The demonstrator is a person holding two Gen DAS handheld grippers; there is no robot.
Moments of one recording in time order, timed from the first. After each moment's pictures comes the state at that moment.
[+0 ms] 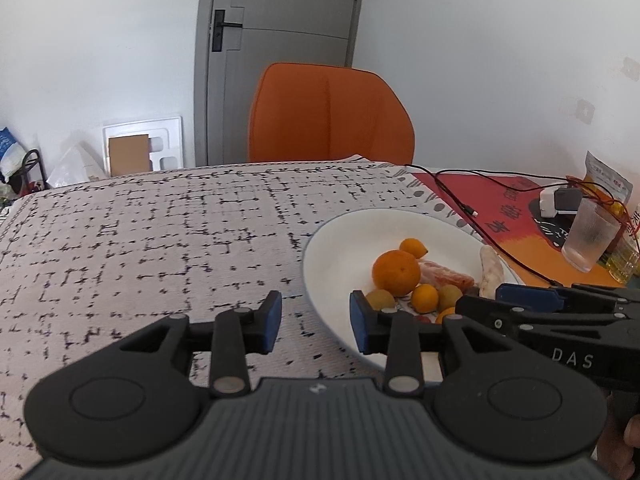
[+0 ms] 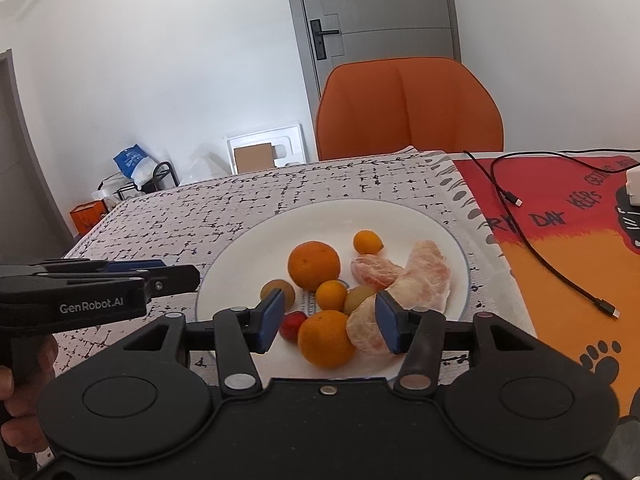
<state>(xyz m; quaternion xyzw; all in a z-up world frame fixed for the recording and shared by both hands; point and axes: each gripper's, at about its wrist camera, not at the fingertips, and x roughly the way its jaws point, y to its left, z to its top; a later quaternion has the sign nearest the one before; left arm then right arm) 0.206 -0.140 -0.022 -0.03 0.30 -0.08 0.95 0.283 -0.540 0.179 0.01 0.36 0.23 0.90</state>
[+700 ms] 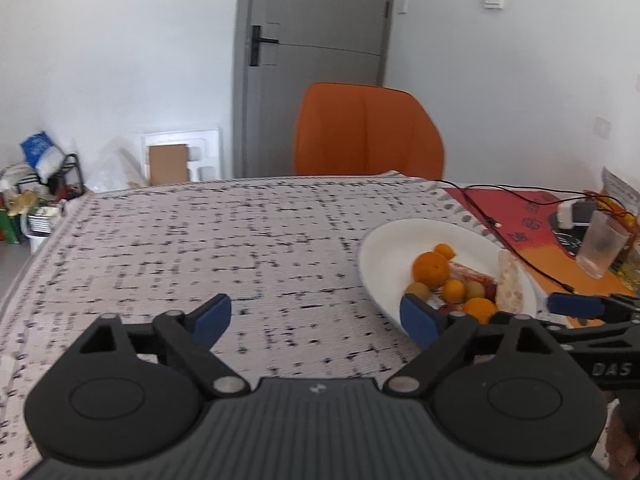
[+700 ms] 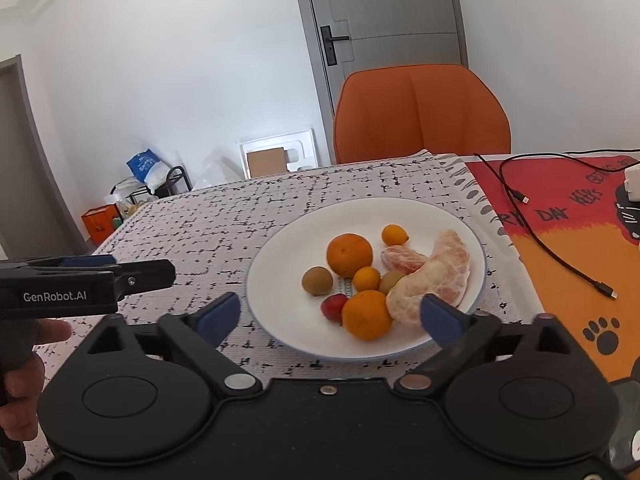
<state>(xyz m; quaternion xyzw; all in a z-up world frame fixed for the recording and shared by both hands) 0.158 -0.107 0.002 -0.03 0.28 -0.03 0.96 0.249 -0.533 0.197 0.03 0.36 0.24 0.90</state>
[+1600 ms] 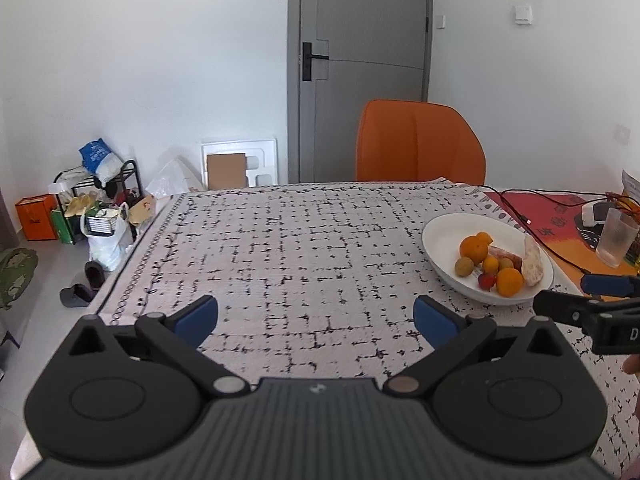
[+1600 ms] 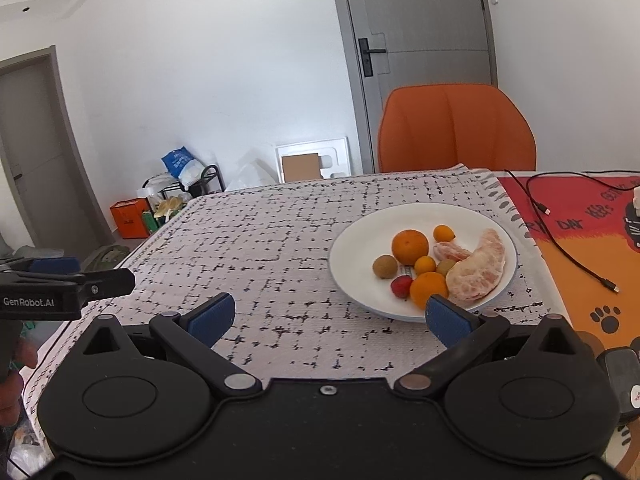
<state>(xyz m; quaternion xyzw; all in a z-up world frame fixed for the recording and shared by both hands) 0.058 -0.059 0.032 -0.01 0.27 0.04 0.96 0.180 -0.516 0.236 0.01 0.33 0.28 0.90</state>
